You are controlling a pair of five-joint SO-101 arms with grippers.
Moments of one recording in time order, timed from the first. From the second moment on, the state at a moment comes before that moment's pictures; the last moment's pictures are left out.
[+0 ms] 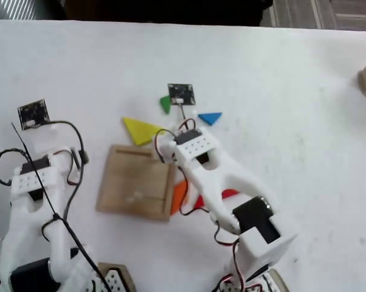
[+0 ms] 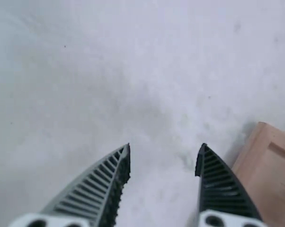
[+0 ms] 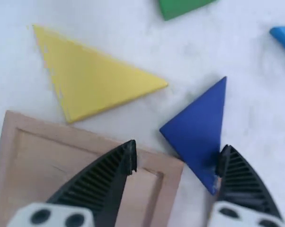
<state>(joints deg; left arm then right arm) -23.5 -23.7 58.3 40.0 4.3 -33.4 10.4 25.0 37.7 -22.4</state>
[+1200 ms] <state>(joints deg) -23.5 -23.7 58.3 40.0 2.2 -29.5 19.5 14.7 43.8 -22.5</state>
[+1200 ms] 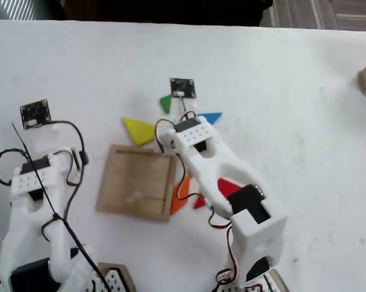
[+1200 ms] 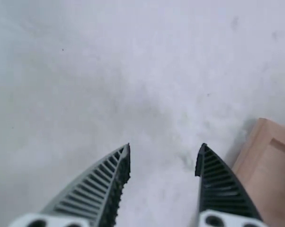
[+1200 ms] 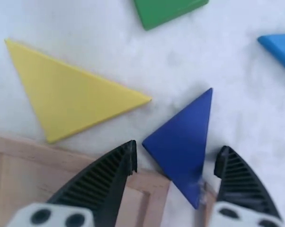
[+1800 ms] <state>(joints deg) -23.5 -23.7 58.3 40.0 1.9 -26.3 19.5 14.7 44.2 -22.5</state>
